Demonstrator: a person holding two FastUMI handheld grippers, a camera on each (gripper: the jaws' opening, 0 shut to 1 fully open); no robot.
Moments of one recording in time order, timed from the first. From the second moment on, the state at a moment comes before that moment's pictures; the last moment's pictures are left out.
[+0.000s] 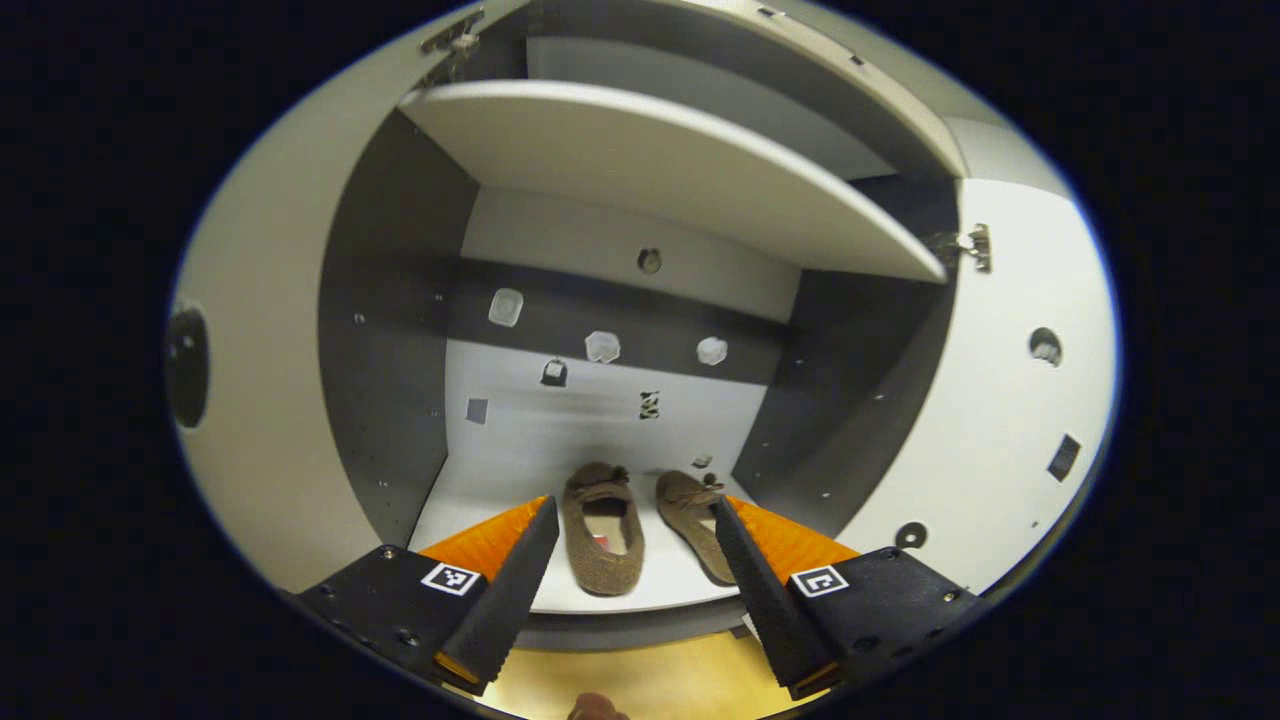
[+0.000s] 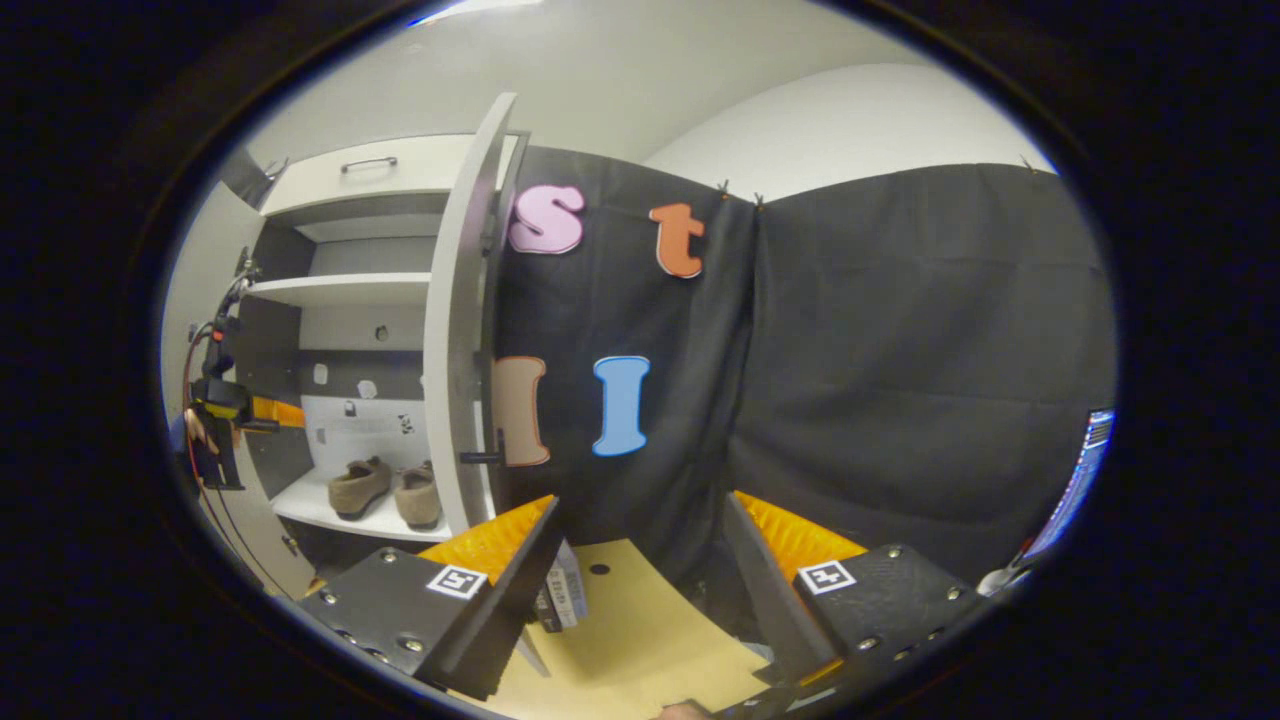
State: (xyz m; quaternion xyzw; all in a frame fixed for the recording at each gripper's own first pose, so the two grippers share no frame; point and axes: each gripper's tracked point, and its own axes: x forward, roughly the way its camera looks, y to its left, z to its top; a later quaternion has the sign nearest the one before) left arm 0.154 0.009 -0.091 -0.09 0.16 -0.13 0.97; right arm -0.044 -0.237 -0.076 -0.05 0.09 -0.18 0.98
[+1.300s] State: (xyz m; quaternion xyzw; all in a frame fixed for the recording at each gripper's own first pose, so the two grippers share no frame) left arm -0.012 0.041 0.068 -0.08 0.01 -0.13 0.99; right arm 0.023 -0.170 -0.103 -0.05 0.12 -0.04 0.99
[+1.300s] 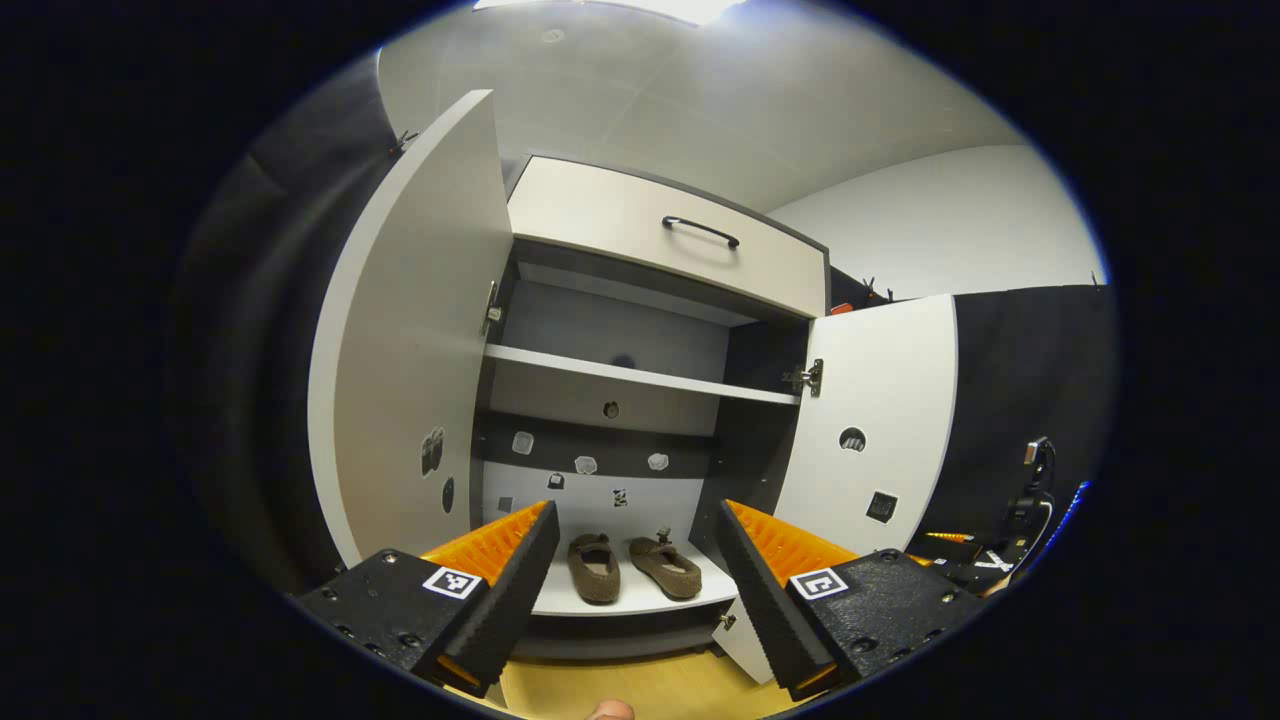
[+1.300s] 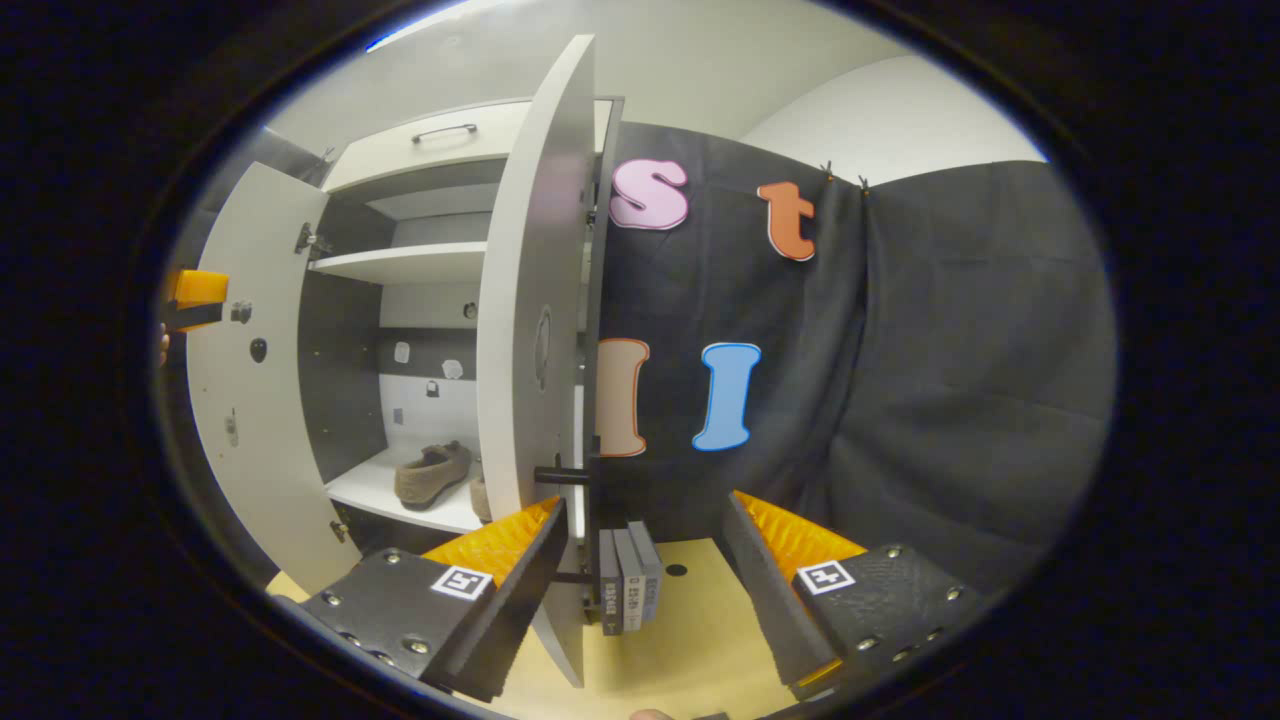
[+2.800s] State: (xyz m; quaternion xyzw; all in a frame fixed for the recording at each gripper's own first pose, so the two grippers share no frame) left arm -0.038 0.163 0.058 -0.06 -0.01 0.08 1.00; right arm 0.098 0.031 -0.138 -0.01 0.13 0.19 0.97
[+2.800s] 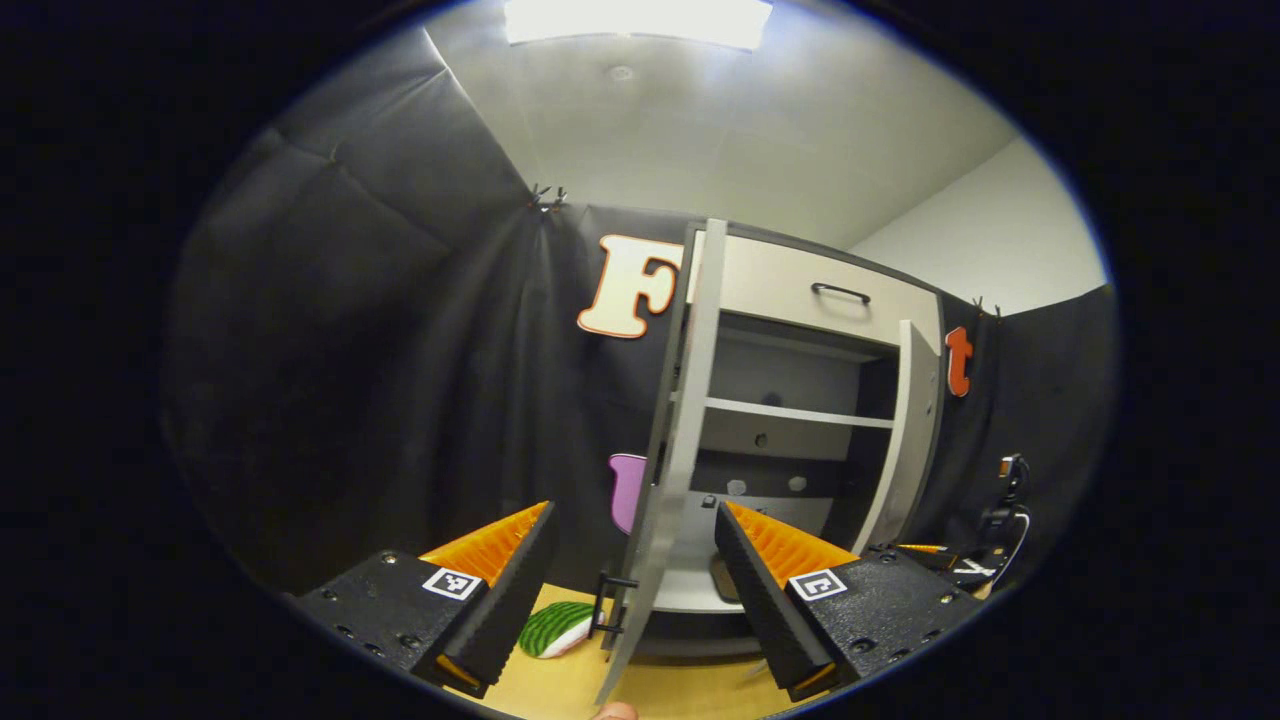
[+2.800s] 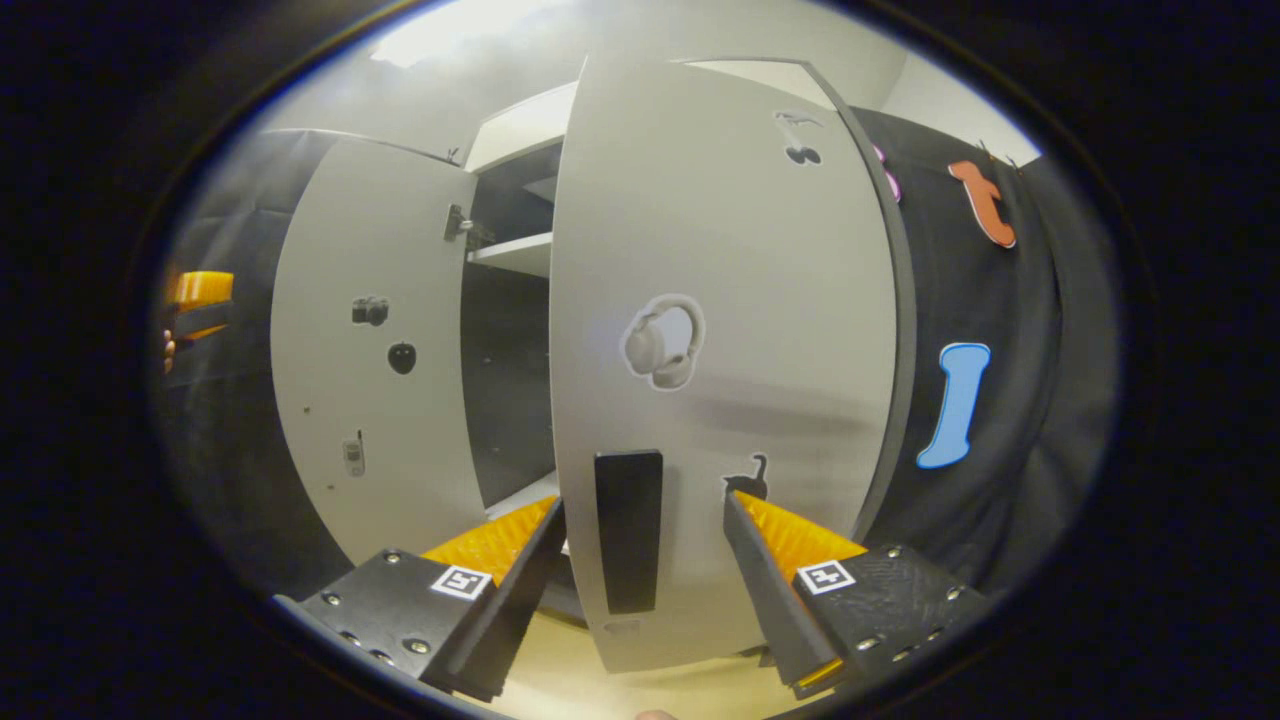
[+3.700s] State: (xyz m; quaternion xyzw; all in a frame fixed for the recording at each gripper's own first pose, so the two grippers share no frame) left arm 0.020 0.159 -0.001 -0.11 0.06 0.02 0.99; right arm 0.090 -0.003 -0.131 -0.01 0.13 0.14 0.98
